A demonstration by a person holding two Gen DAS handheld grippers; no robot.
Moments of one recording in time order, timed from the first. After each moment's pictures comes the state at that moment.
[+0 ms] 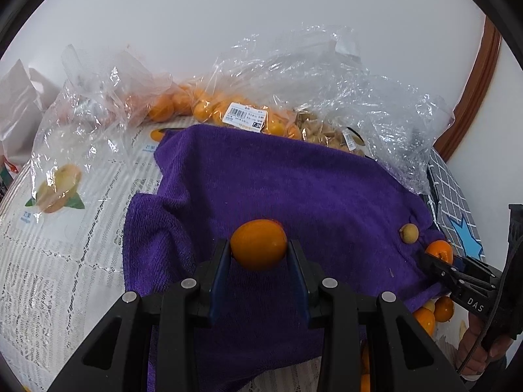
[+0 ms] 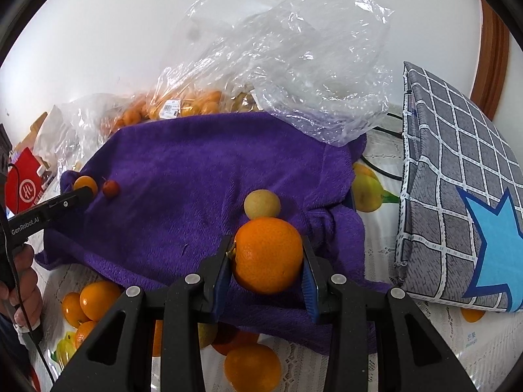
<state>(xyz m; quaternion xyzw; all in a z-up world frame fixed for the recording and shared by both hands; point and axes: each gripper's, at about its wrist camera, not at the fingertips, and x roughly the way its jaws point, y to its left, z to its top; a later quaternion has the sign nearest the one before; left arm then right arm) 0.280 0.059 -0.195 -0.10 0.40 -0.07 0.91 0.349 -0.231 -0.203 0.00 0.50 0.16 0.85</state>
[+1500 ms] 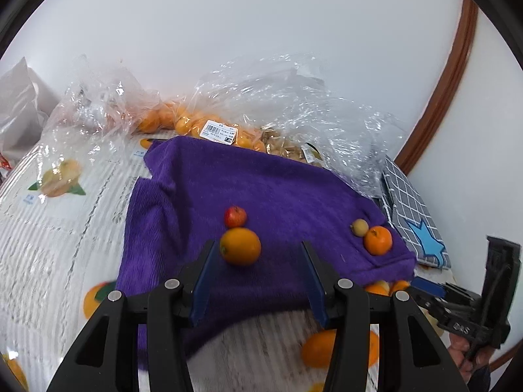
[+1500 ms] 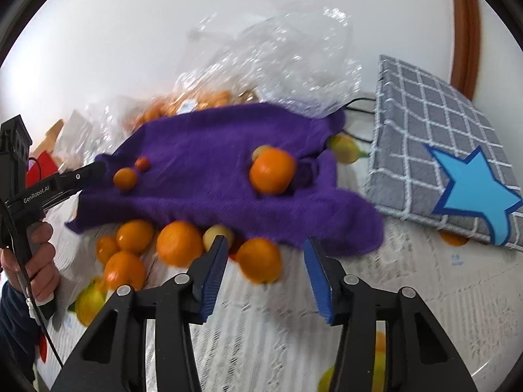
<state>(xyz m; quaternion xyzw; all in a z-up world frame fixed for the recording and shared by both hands) 0.220 0.065 -0.173 -0.14 0.34 -0.13 0.92 0.277 -0.260 -0.179 0.03 0.49 0.17 0.85</state>
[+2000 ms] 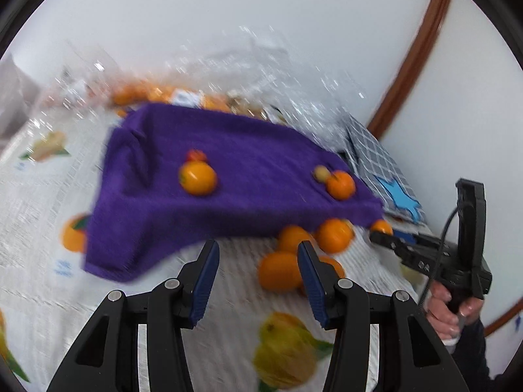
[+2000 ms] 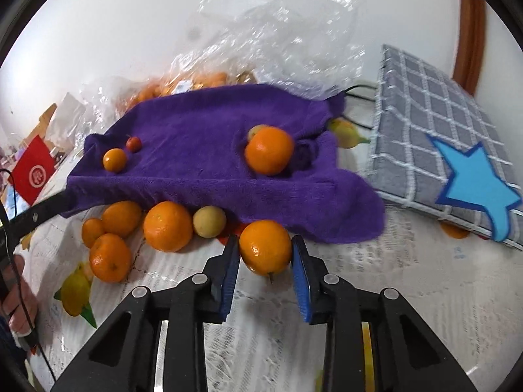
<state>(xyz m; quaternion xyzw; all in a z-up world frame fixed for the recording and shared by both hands) 0.173 0.039 -0.182 -0.12 0.39 -0.19 0.89 0.271 -0.258 -0.187 0.00 0.51 0.14 0.85</state>
